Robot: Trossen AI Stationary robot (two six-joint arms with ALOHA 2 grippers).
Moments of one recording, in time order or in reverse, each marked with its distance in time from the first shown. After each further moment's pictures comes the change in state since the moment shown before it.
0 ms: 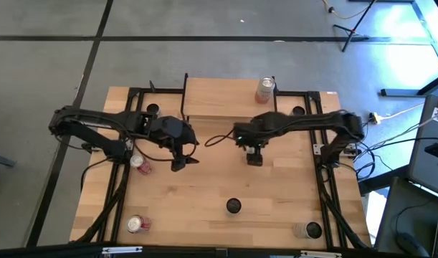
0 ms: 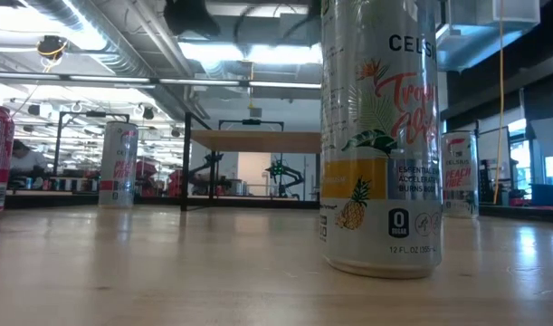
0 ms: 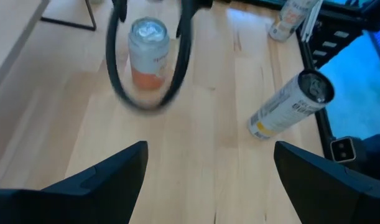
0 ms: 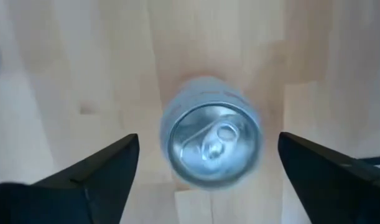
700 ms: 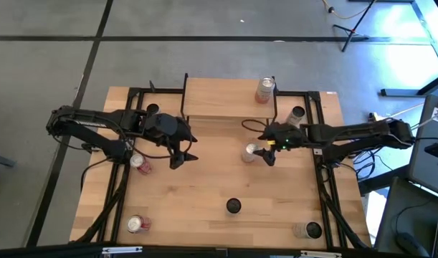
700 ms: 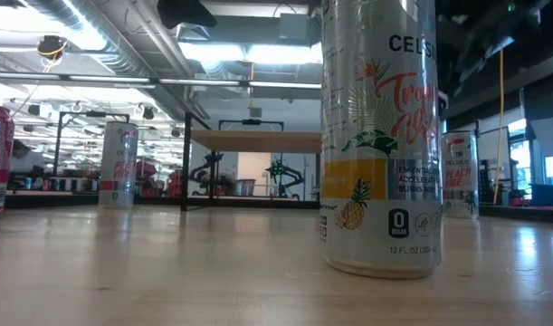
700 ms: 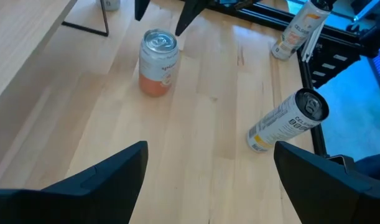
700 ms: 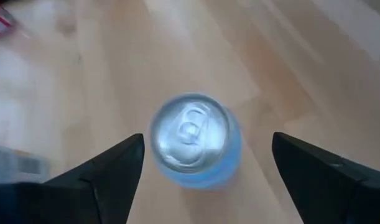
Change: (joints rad) left arm 0.001 -0.038 0.000 0.001 -0.034 -0.076; right arm 0.000 -0.623 -0.837 0.887 0.072 0.291
